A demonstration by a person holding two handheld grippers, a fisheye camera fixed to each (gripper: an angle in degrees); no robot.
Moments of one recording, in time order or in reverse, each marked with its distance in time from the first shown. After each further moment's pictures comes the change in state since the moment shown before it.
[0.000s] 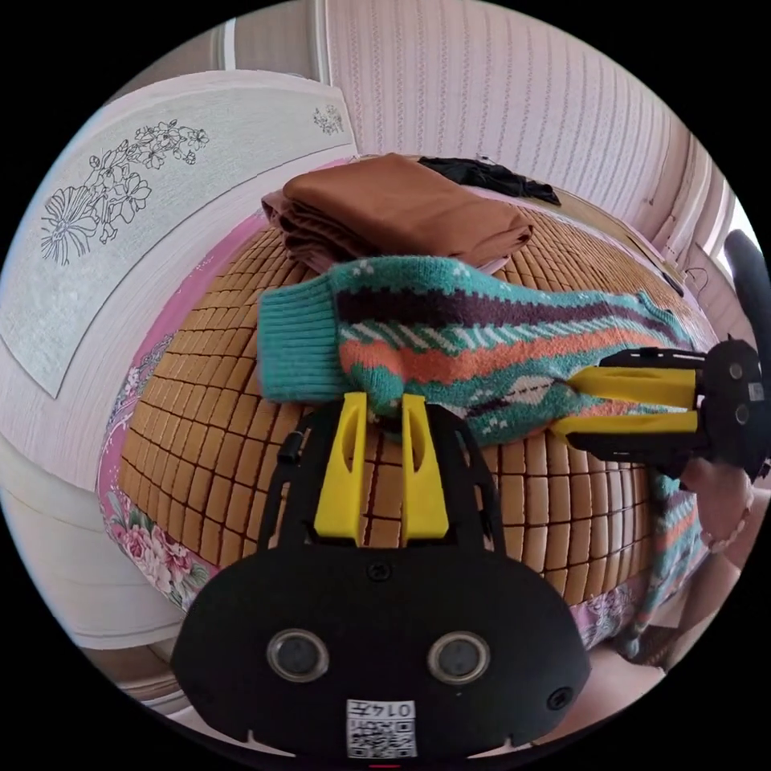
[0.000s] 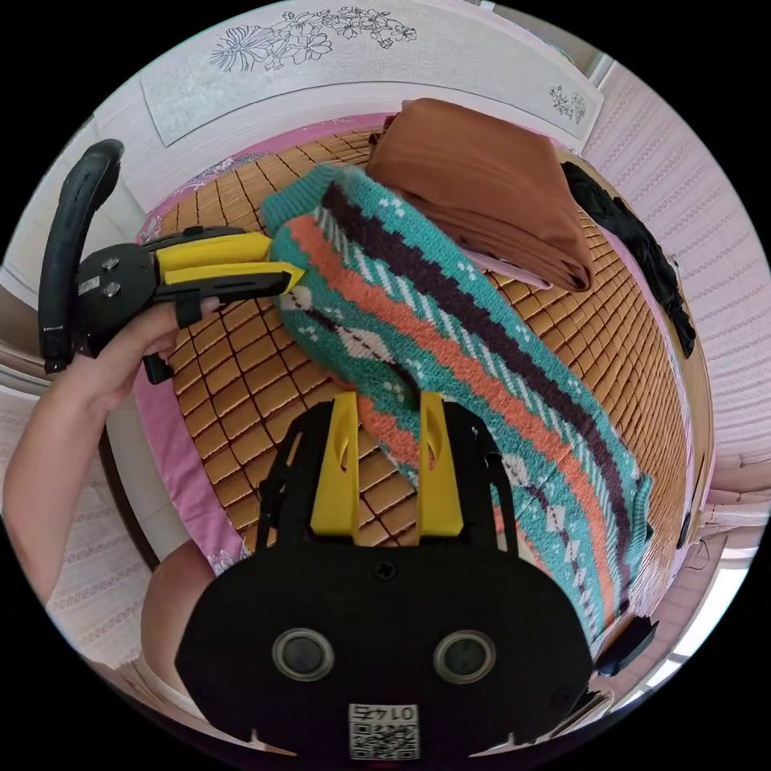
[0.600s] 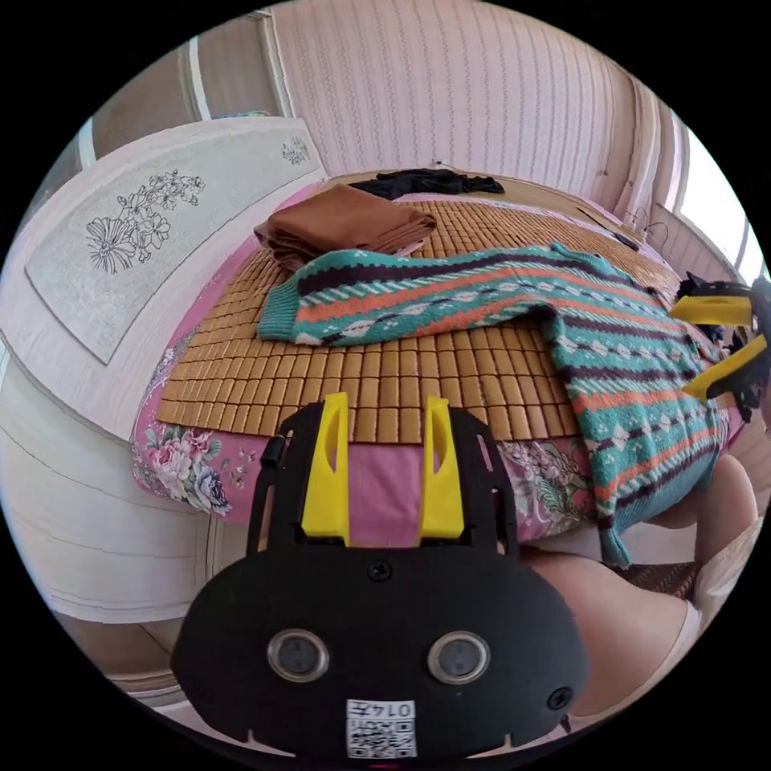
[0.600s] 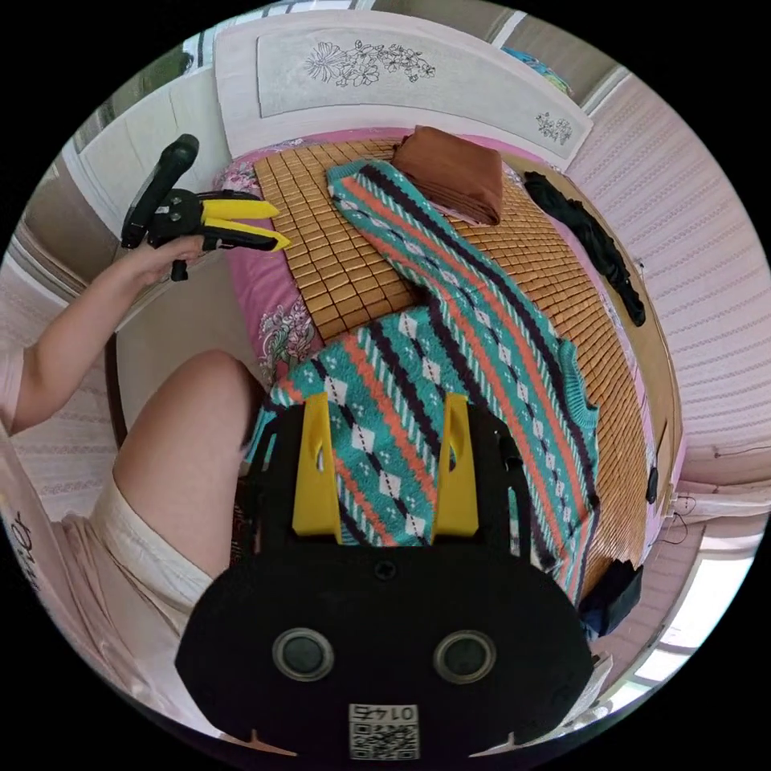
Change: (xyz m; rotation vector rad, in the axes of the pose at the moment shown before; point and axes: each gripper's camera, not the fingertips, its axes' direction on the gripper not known) left arm 0.078 0.116 -0.133 0.042 0.002 0.155; right arm -0.035 0.241 -0.135 0.012 0.043 -0.080
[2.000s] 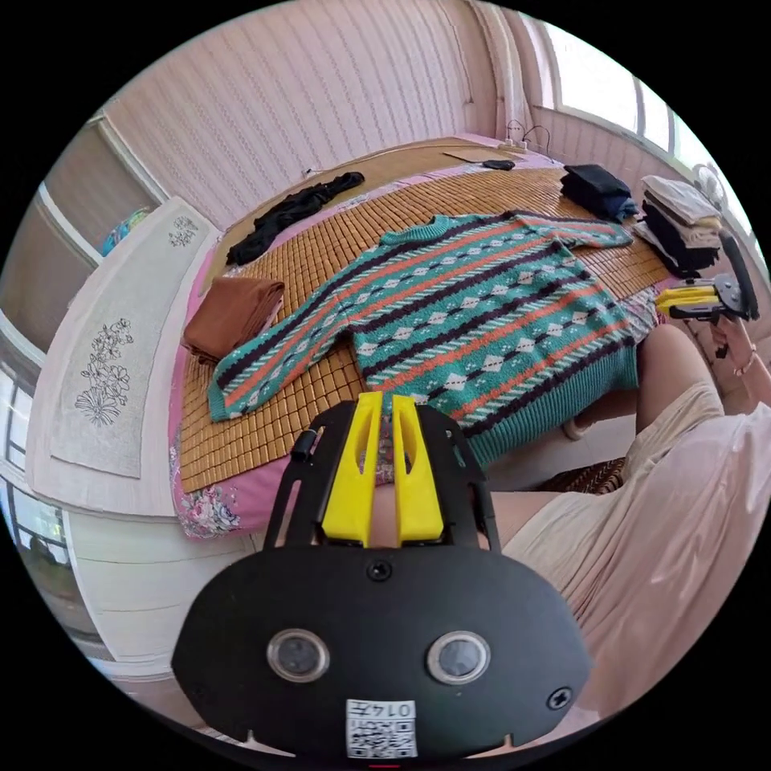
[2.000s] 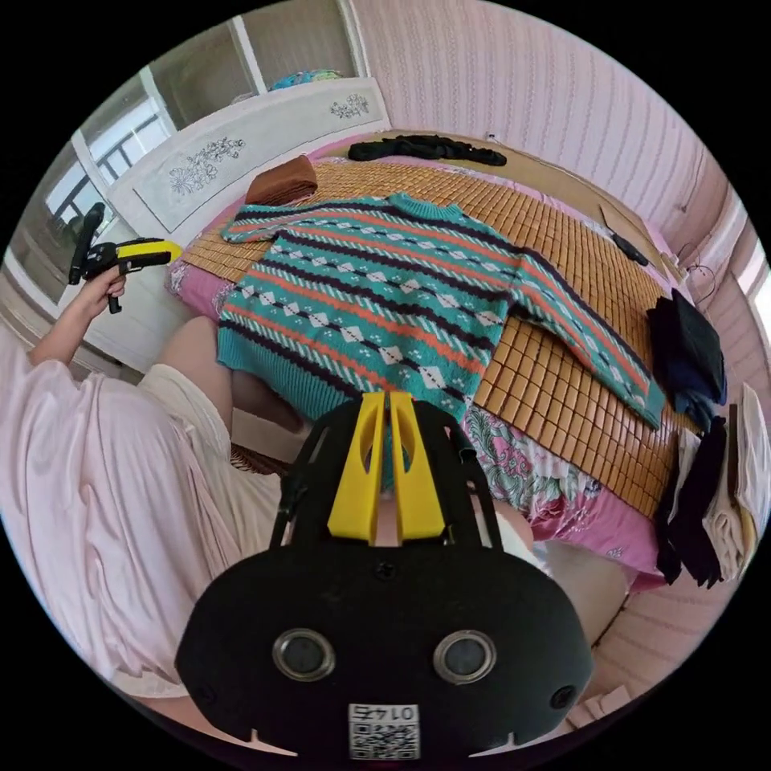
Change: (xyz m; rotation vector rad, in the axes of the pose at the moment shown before) left arm 0.276 -0.105 -0.162 -0.078 0.052 0.351; right arm 0.252 0.551 -0.084 0.152 -0.099 0.518
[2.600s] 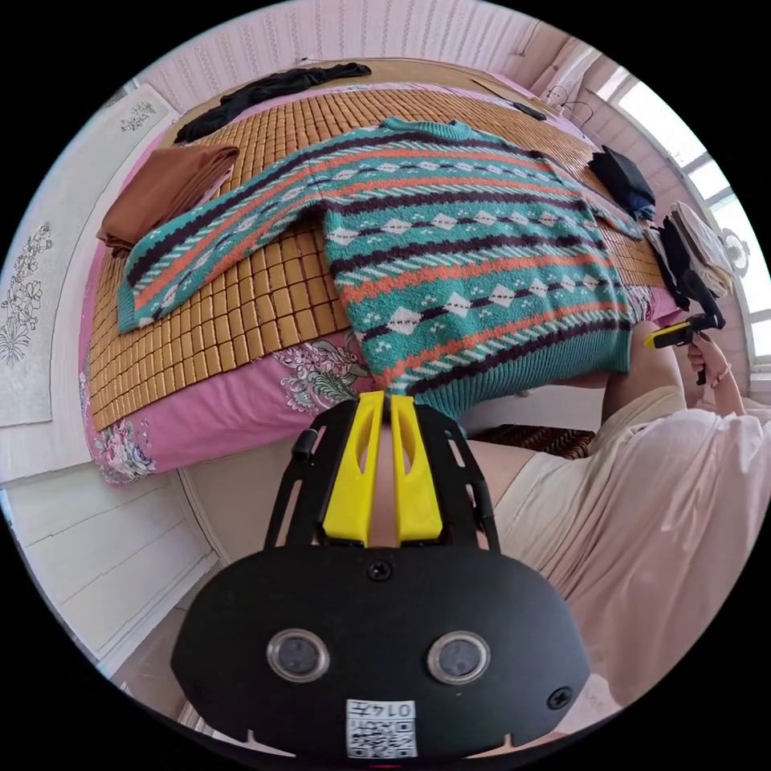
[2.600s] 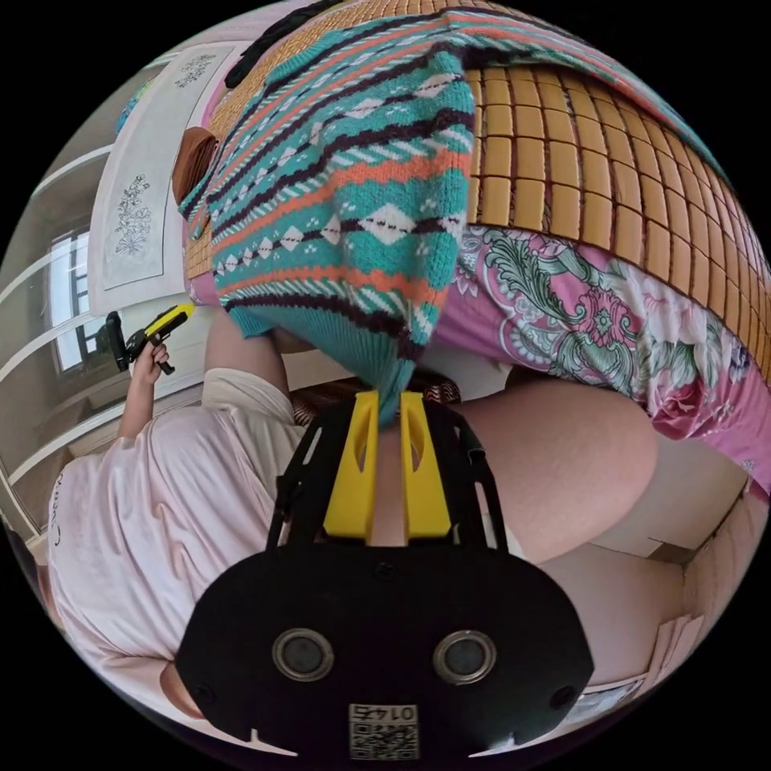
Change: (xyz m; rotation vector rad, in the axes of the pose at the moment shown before) left arm -0.044 -0.029 0.128 -0.335 0.262 -0.103; right arm 0.236 0.010 0.069 -0.538 -0.494 0.437
